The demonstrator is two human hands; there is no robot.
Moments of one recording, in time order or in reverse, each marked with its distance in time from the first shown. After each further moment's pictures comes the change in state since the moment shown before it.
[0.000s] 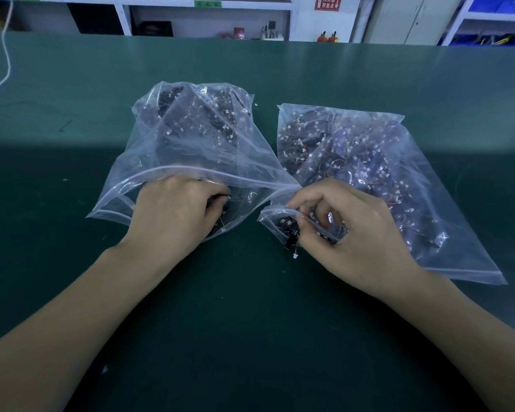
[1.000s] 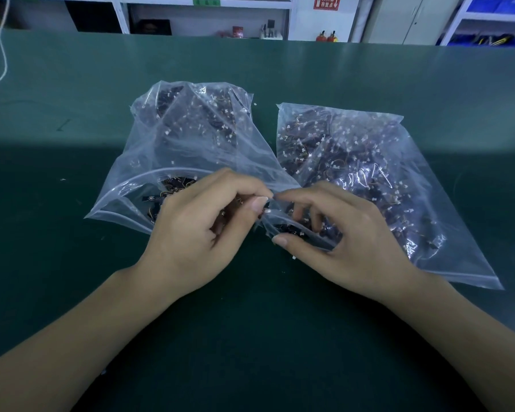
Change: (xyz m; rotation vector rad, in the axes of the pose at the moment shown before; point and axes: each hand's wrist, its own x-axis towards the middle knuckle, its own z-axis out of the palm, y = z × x) left_hand -0.015 0.035 -0.014 -0.657 0.232 0.195; right_hand -0.002 -0.001 0.000 0.010 -0.084 0.005
